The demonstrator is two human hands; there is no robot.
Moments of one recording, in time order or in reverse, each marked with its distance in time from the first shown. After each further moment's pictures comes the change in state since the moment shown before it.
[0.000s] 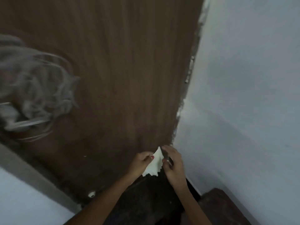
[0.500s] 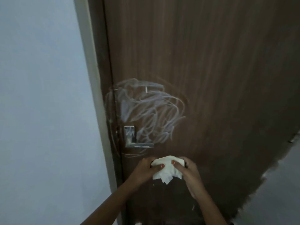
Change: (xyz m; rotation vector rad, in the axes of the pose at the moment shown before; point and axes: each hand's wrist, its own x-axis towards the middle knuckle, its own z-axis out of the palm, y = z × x) left_hand -0.067 -0.037 -0.273 0.027 0.437 0.113; right_hand 0.084 -0.176 0.198 0.581 -0.492 0.173
